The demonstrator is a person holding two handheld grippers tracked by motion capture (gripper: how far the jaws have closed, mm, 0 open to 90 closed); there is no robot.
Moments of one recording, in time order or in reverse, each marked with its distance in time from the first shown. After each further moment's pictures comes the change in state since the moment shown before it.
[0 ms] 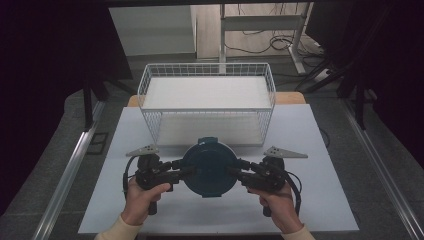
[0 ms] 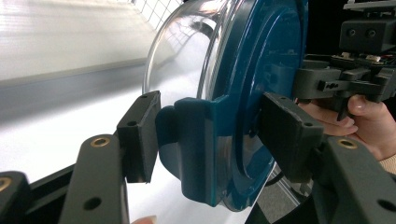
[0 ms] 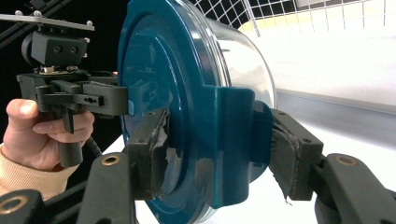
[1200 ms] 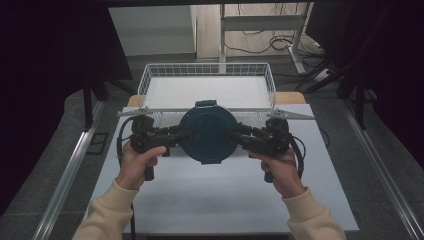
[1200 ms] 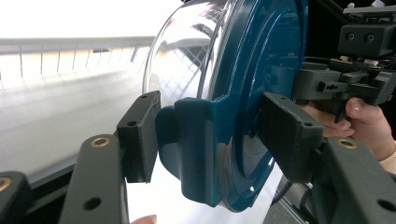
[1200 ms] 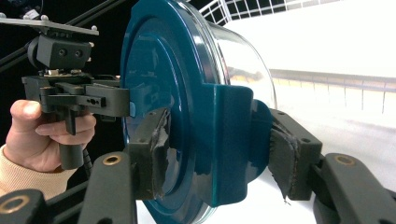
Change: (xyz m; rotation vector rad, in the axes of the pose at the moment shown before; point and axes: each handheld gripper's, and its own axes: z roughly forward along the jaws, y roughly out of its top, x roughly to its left) left arm -0.002 0.089 -0.013 -0.060 -0.022 0.047; right arm 0.009 0.090 -0.001 -0.065 -0.006 -0.080
